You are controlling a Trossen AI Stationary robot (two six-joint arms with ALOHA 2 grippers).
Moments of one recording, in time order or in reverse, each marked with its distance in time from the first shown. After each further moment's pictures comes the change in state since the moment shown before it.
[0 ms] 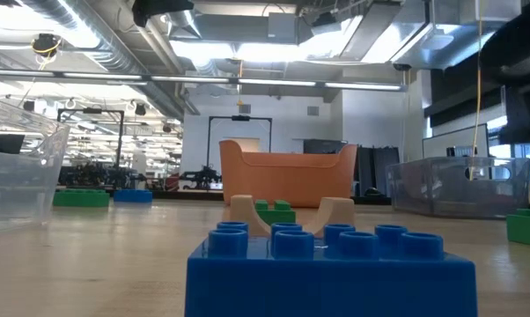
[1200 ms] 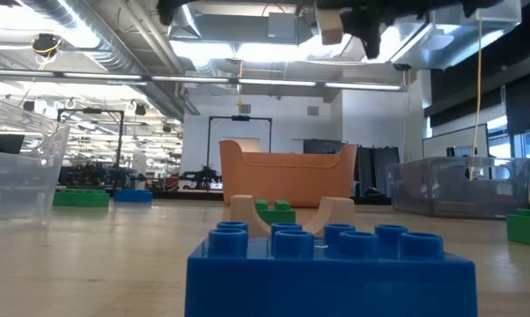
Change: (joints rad) left arm -0.005 0.130 0.000 0.196 0.216 -0.124; right arm -0.699 -0.569 -0.153 1.080 0.149 -0.178
